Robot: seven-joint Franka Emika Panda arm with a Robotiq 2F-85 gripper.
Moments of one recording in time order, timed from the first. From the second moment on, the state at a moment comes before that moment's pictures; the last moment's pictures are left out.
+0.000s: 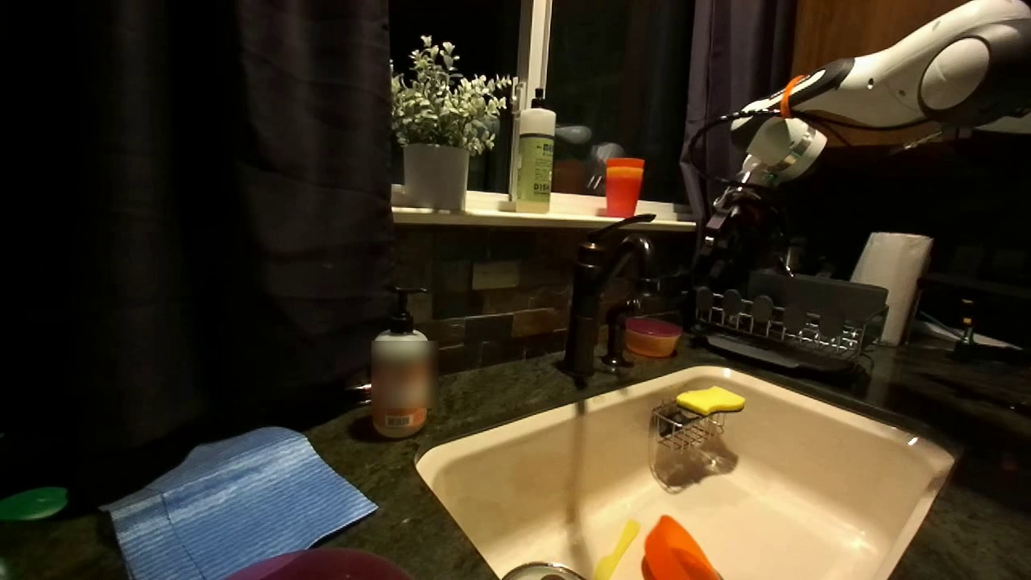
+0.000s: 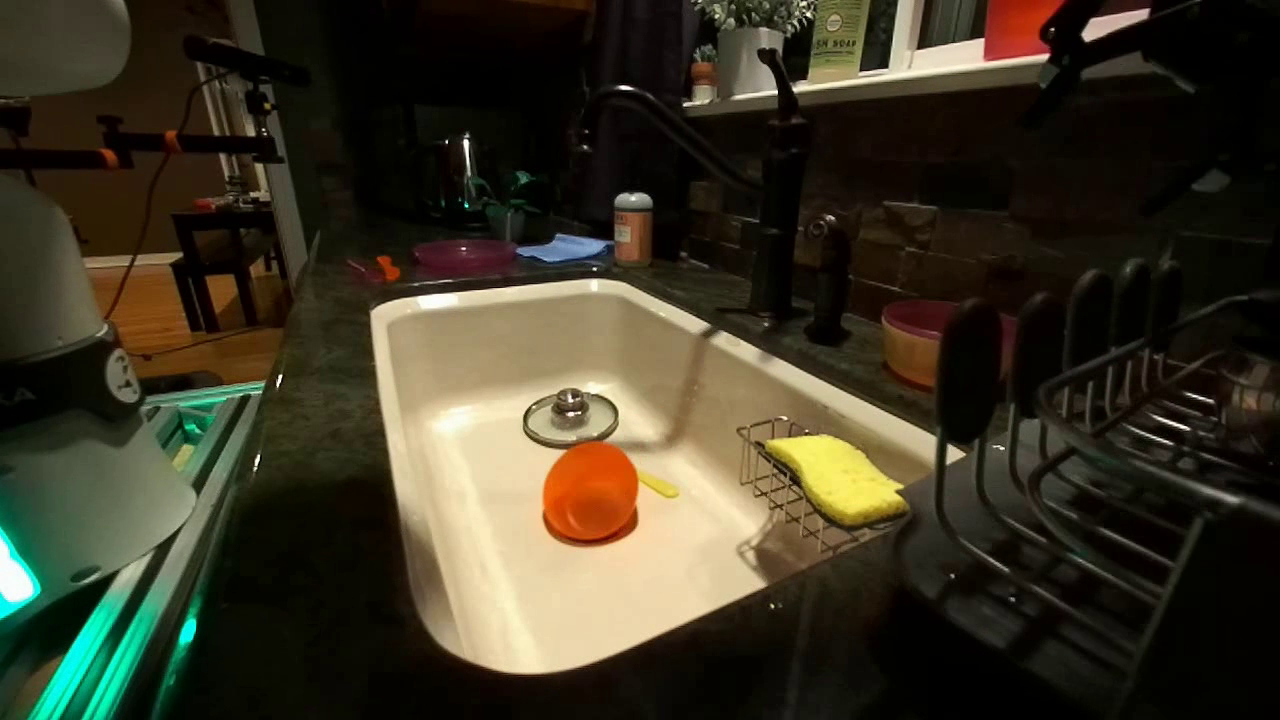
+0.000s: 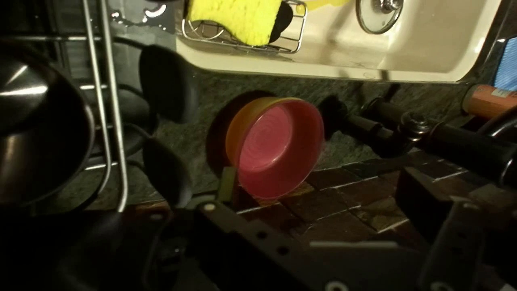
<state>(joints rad) -0.50 0.66 -0.05 -1.18 0.52 1.53 -0.81</state>
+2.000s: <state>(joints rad) -0.20 0.10 -0.07 -2.34 0.50 2.35 -1.07</state>
